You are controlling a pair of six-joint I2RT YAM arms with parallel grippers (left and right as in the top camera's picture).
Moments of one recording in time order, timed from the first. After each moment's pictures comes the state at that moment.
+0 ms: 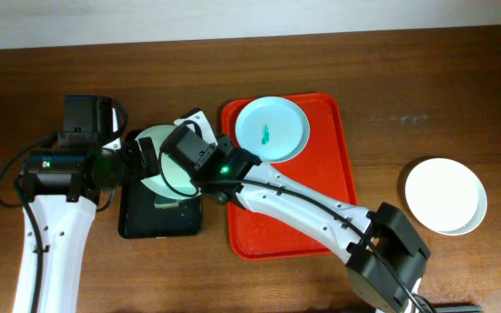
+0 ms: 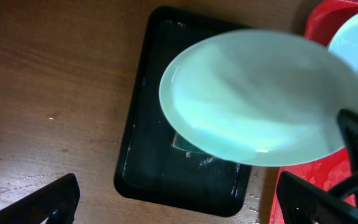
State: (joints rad) left arm -0.05 1.34 1.39 -1.19 -0.08 -0.27; right arm 0.92 1.95 1.62 -0.63 0.45 0.29
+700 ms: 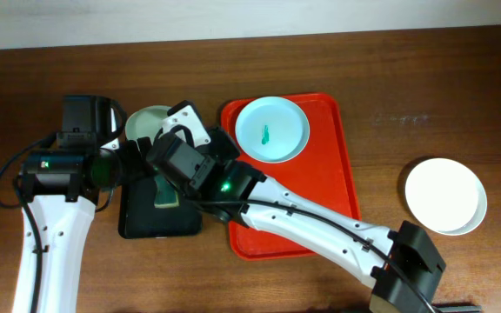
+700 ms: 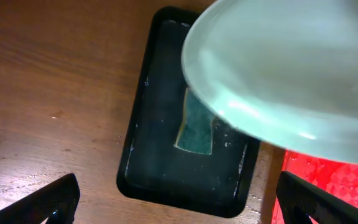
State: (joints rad) left arm -0.05 1.34 1.39 -1.19 -0.08 -0.27; right arm 1.00 1.86 1.63 -0.54 0.75 0.13
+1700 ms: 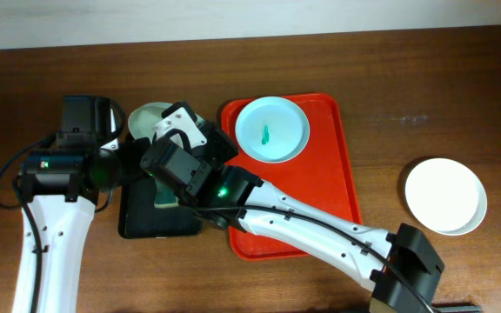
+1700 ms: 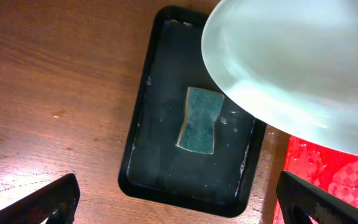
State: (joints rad) left arm -0.05 1.34 1.39 -1.19 -0.09 -0.27; right arm 1.02 1.86 1.63 -0.51 0.85 0.04
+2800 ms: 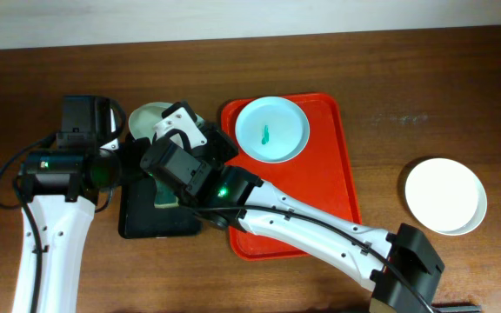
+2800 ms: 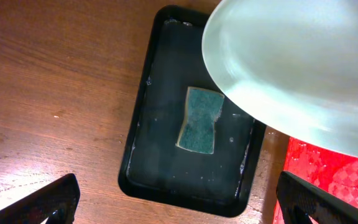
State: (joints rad) left arm -0.05 1.34 1.39 -1.19 -0.09 -0.27; right arm 1.02 1.86 1.63 -0.52 0.85 0.05
